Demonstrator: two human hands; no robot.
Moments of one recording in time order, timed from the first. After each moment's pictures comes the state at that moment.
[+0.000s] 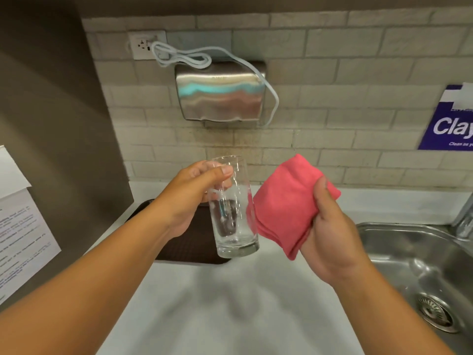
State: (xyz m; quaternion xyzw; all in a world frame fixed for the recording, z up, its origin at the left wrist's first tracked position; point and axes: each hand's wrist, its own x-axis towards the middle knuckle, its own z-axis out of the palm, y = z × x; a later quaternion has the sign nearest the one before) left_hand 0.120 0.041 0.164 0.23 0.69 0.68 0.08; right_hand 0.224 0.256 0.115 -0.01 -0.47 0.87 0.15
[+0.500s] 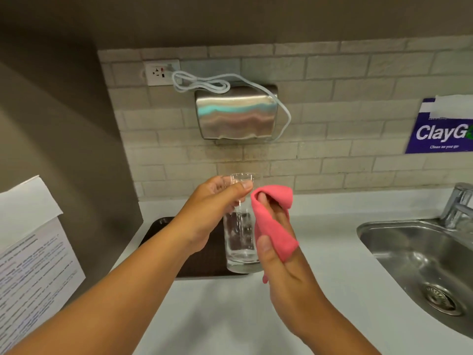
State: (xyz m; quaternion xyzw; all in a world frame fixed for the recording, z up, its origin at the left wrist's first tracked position) left_hand 0.118 -0.013 0.176 0.28 0.68 0.67 0.10; right_hand 0.256 0.097 0.115 0.13 -0.76 0.56 0.31
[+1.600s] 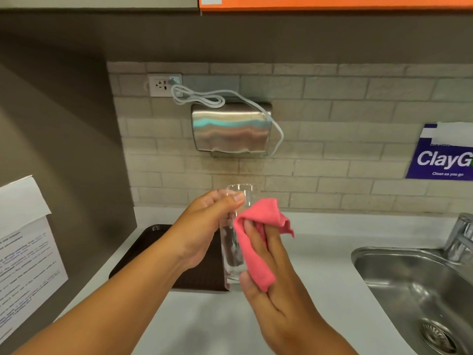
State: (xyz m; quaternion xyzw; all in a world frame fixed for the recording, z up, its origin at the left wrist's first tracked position) left_hand 0.139 0.020 0.175 0.27 0.61 0.73 0.14; right_hand 0.261 0.157 0.111 0.21 -0.84 0.40 0.29
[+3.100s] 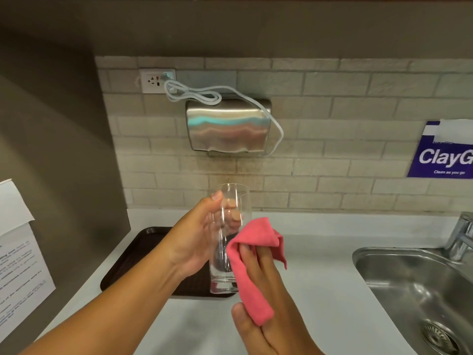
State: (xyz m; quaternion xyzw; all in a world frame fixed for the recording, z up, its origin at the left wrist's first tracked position) left_hand 0.102 0.023 0.149 0.21 0.54 0.79 0.21; right_hand 0.248 0.151 0.092 0.20 -0.88 0.33 0.26
